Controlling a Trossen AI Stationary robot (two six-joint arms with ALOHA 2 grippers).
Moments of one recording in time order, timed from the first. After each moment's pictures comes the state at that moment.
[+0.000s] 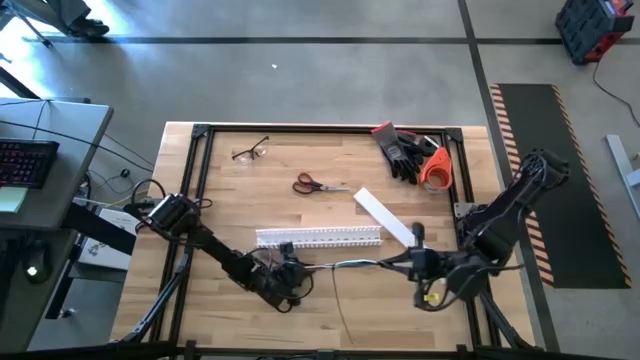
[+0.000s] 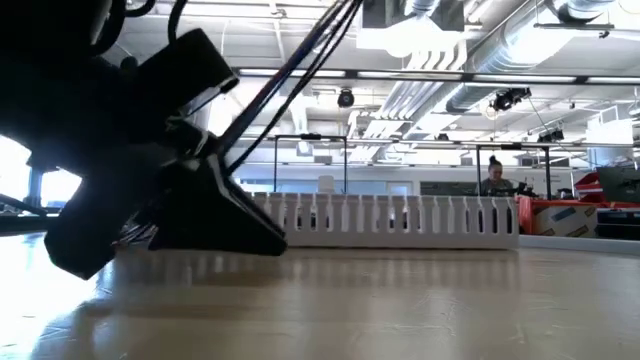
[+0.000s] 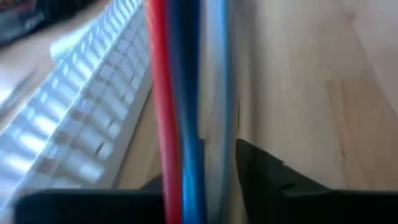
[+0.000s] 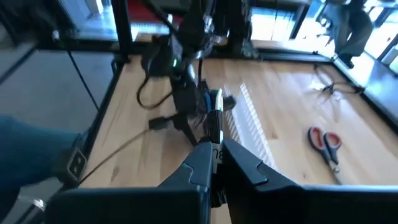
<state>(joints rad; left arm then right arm) -0.60 2.02 0.82 0.46 -0.77 -0.26 0.82 1.25 1.07 -0.43 0.77 0.39</state>
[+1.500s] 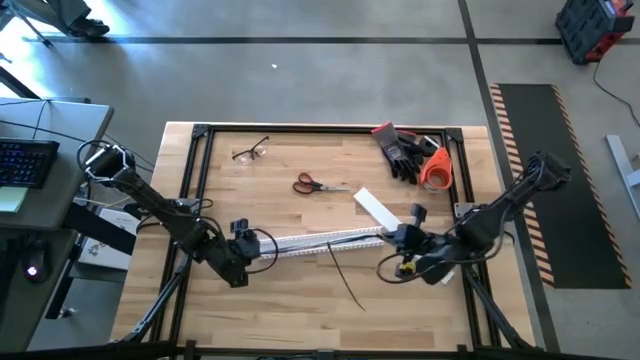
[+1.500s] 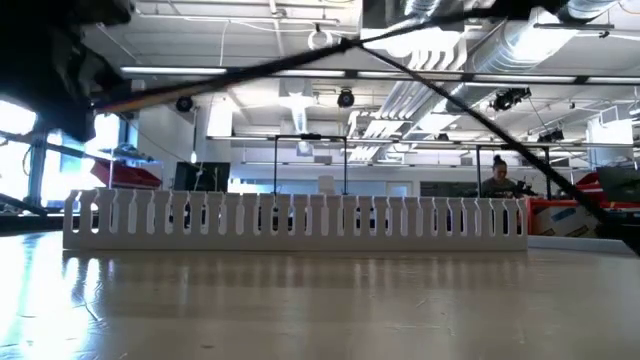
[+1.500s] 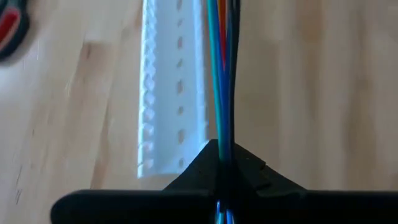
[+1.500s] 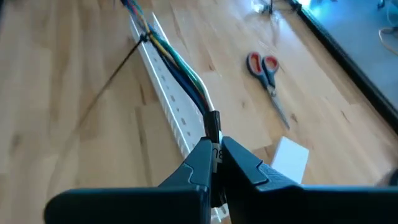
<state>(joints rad) -0.66 1.27 0.74 -0.62 -0.40 -0.65 0.65 1.28 1.07 -0.79 0.73 0.65</state>
